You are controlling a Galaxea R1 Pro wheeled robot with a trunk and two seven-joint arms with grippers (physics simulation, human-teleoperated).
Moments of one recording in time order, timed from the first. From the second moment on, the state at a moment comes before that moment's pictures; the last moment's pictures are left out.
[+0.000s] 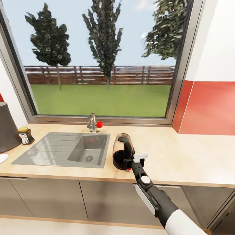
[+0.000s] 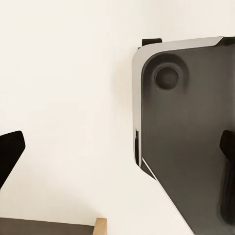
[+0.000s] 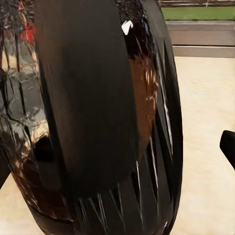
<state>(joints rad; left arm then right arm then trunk) -0.10 0.10 -0.07 -0.03 0.03 -0.02 0.00 -0.58 0.04 0.53 -0.91 -0.30 -0.04 -0.31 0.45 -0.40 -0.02</state>
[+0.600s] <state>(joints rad) -0.10 0.10 -0.07 -0.03 0.03 -0.02 0.00 -0.58 0.04 0.53 -0.91 -0.30 -0.04 -0.31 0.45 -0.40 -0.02</state>
